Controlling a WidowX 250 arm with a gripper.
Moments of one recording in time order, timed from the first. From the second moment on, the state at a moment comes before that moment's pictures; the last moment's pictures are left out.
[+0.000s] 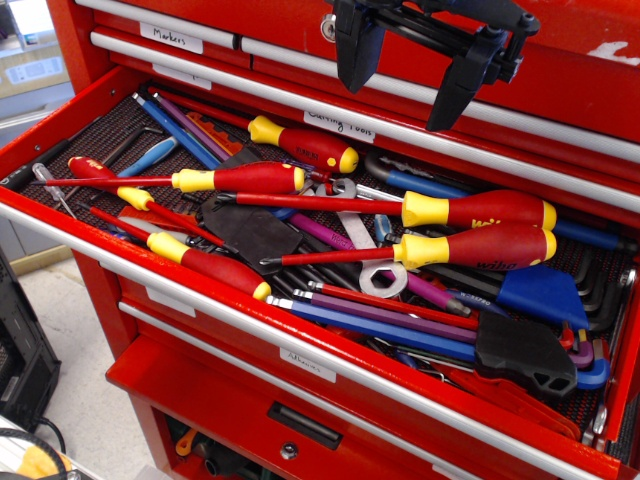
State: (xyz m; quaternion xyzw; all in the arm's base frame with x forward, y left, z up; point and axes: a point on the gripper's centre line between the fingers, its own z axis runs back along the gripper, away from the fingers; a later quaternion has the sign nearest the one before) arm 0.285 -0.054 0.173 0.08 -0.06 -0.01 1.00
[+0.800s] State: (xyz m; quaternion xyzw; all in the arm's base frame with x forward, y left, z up) arm 0.310 -0.075 0.122 0.08 -0.09 -0.16 0.98
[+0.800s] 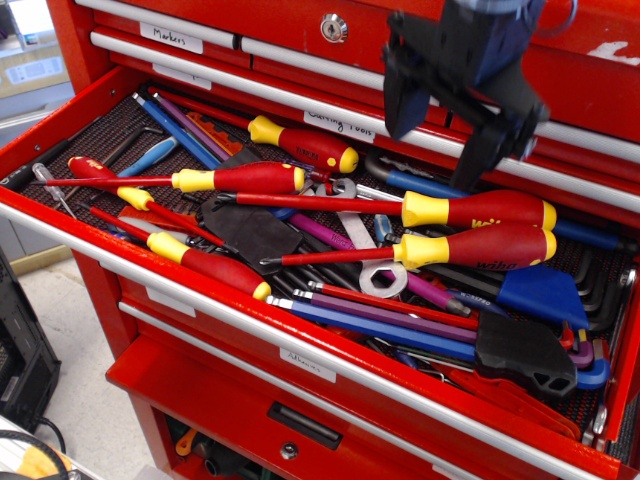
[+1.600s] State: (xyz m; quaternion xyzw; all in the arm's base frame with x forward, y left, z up) arm 0.342 -0.076 0.041 0.06 -0.14 -0.24 0.96
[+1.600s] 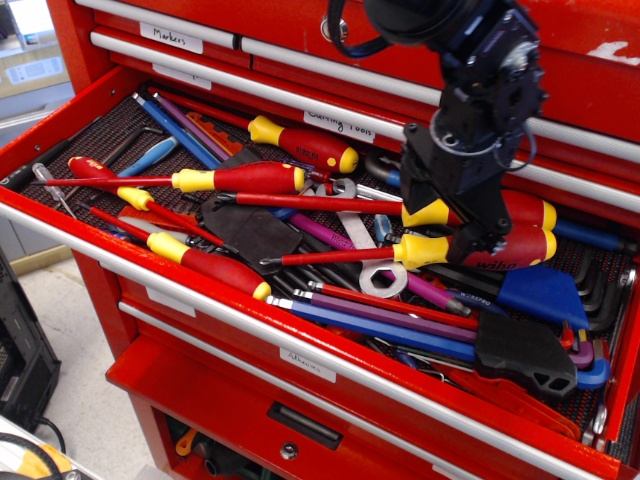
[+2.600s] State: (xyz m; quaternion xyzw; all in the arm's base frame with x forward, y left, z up) arm 0.344 -0.086 0.003 -0.01 -0.19 -0.22 0.96
